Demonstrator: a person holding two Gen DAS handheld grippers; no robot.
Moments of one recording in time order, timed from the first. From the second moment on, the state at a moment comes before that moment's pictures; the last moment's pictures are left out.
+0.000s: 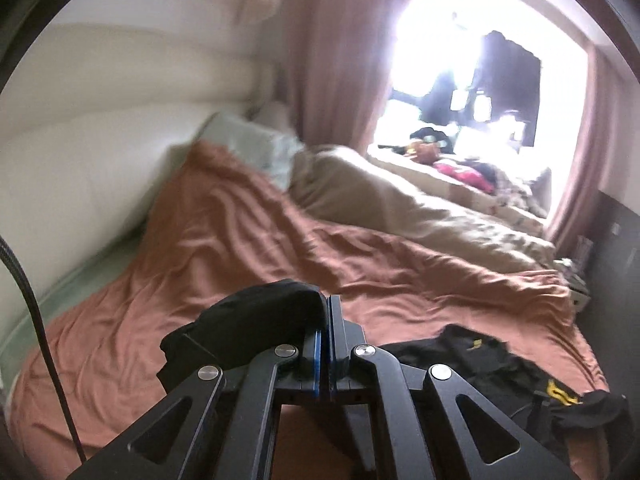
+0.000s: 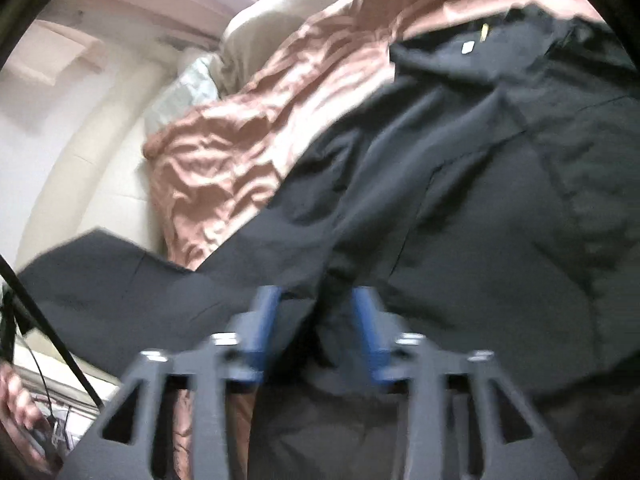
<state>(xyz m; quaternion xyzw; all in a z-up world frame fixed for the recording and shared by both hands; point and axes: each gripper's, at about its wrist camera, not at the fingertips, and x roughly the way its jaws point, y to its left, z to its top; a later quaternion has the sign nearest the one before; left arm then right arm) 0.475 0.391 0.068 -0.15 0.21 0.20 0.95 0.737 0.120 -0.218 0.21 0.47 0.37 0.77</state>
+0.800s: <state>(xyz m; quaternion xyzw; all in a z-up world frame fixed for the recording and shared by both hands) 0.613 0.136 0.082 -0.04 0.25 -0.02 0.97 0.672 -0.115 -0.199 0.34 0.41 0.20 0.82</state>
